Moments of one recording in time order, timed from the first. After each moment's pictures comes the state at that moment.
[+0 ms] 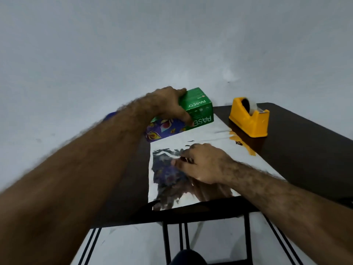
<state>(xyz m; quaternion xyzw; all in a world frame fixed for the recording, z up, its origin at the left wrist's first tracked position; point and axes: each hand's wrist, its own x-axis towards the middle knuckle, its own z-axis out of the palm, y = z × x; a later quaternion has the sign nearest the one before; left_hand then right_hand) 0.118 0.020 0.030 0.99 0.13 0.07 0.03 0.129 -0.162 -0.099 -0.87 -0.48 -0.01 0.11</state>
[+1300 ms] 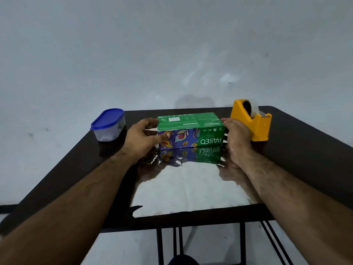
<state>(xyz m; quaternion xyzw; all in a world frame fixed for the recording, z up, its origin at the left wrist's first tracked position) 0.076 0.080 -0.117 0.78 0.16 0.30 0.52 0.246 -0.158 -0.120 -0.62 -0.11 0.02 0.78</state>
